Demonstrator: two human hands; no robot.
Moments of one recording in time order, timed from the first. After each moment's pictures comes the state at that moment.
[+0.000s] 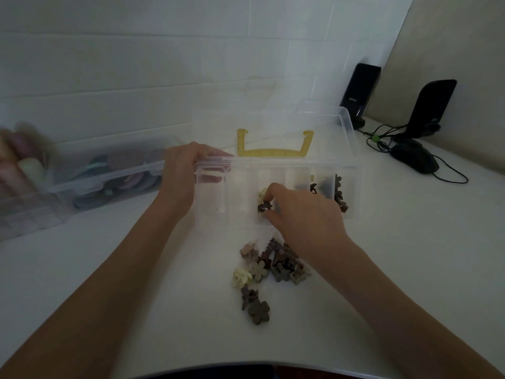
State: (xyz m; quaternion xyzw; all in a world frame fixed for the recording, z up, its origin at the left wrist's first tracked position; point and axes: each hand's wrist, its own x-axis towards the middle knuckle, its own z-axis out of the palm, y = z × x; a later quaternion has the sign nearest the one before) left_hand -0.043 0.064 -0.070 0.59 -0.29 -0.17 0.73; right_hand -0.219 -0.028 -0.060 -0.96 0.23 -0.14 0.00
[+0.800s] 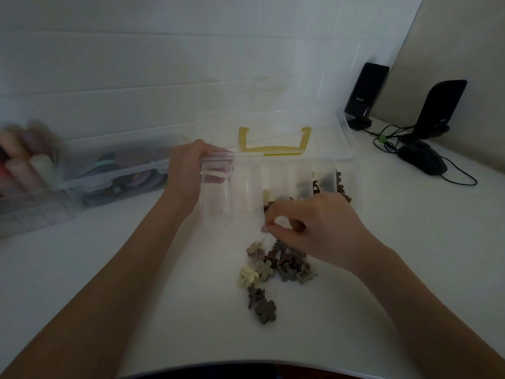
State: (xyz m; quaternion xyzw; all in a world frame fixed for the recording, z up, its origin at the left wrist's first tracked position) left_hand -0.043 0.064 -0.067 0.60 -0.24 -0.16 0.75; right_hand -0.238 -0.041 -0.057 -0.96 -0.03 -0.25 0.10
